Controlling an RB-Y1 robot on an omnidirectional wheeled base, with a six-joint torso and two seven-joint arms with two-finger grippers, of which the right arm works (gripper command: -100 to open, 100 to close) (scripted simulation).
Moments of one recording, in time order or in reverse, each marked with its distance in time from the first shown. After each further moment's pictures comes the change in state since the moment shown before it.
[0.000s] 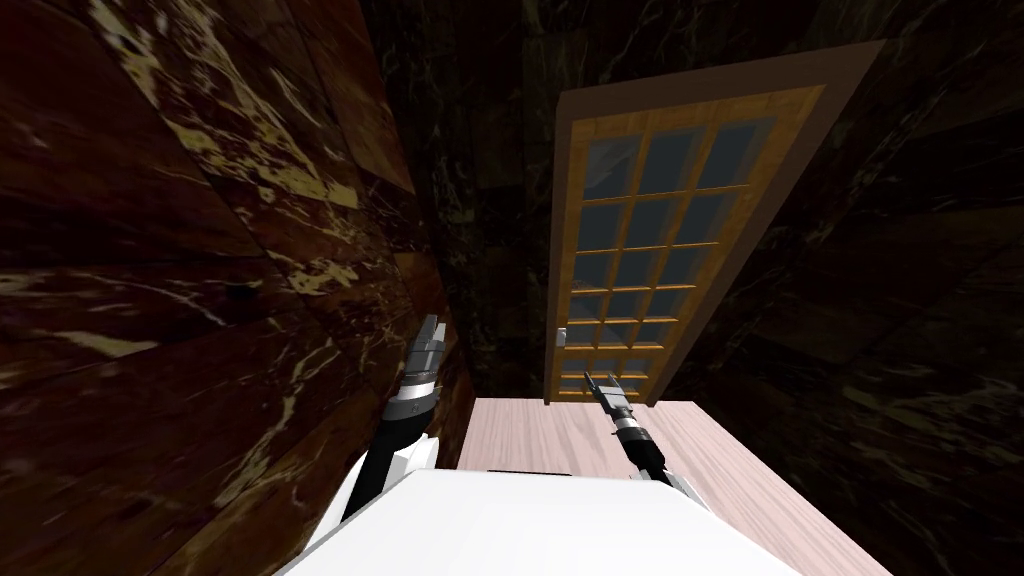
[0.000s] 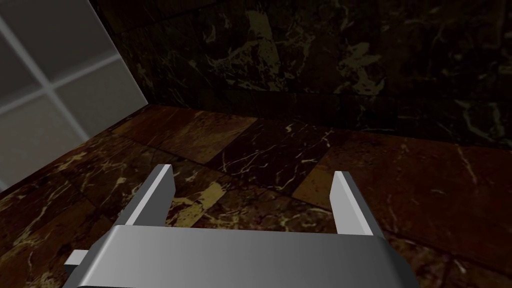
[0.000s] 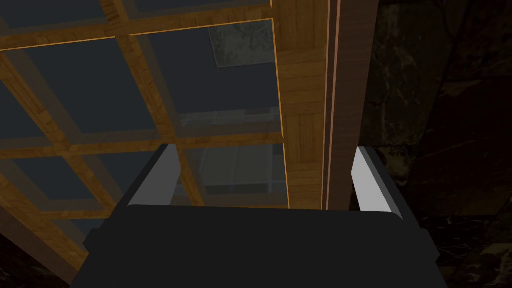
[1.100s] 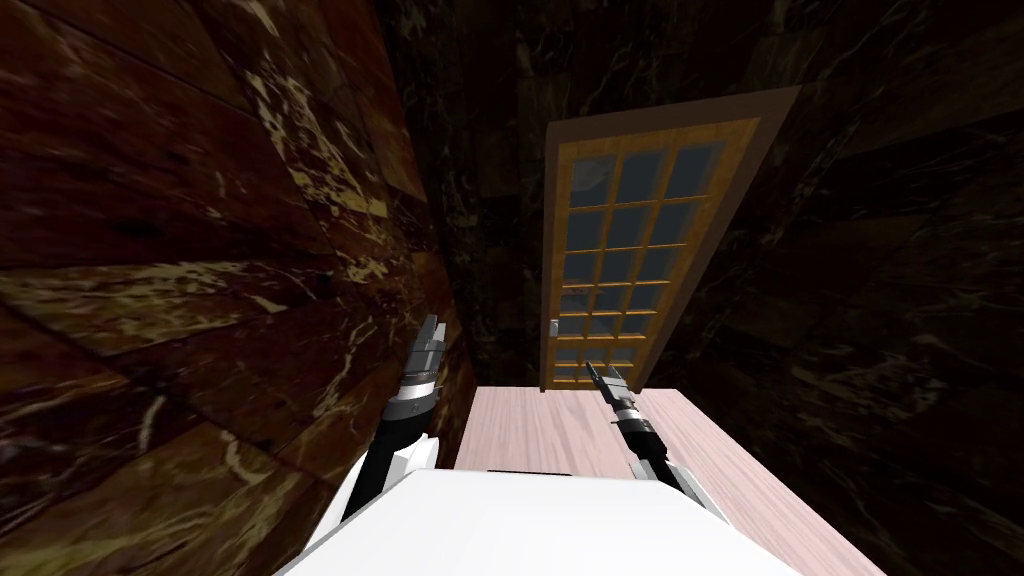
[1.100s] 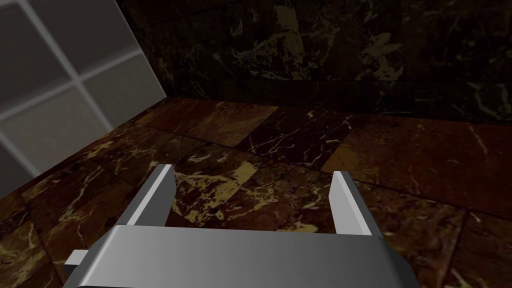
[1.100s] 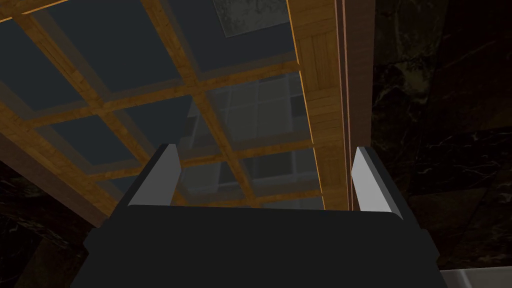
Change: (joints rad) arm 0.067 -0.005 0.055 -0.211 -0.070 0.065 -0.137
